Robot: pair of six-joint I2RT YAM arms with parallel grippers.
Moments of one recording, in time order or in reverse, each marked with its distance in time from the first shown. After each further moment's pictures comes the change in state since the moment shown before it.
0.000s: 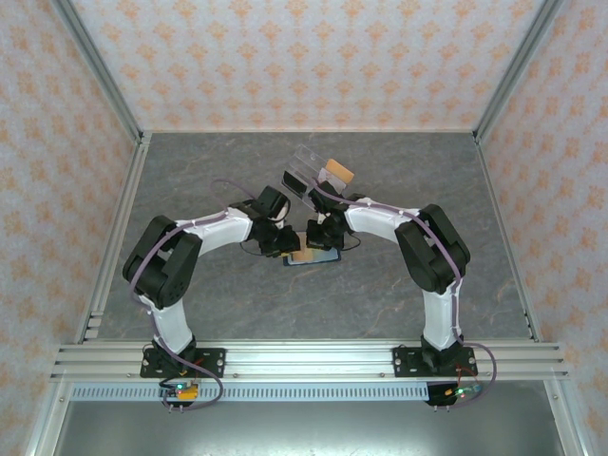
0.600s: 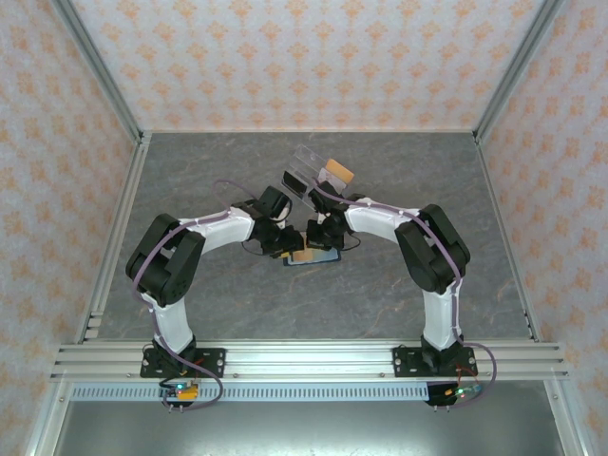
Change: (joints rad) left arm 0.000 0.018 0.011 0.008 0.013 -0.016; right arm 0.000 0.000 0.000 0.000 0.000 0.000
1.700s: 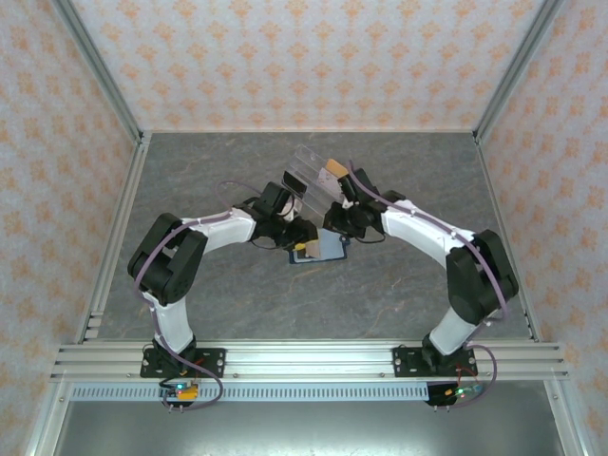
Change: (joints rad) left arm -0.014 0.011 -0.001 0.233 0.180 -0.116; right arm -0.095 -0.343 -0.149 0.027 0.063 0.067
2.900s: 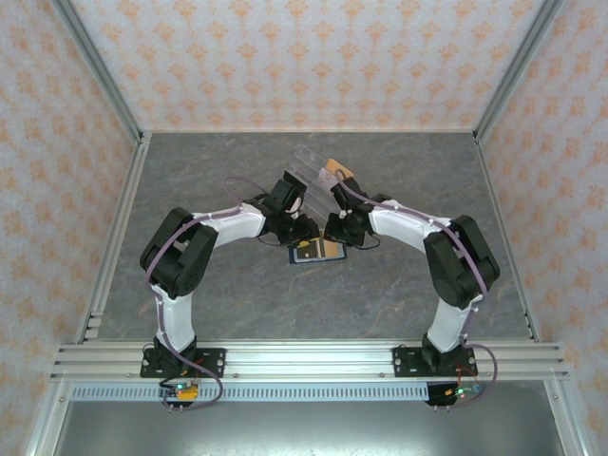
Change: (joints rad) left arm -0.021 0.082 0.098 -0.076 -0.121 -0.047; right arm 0.011 0.153 0.008 -0.011 0.027 -0.032
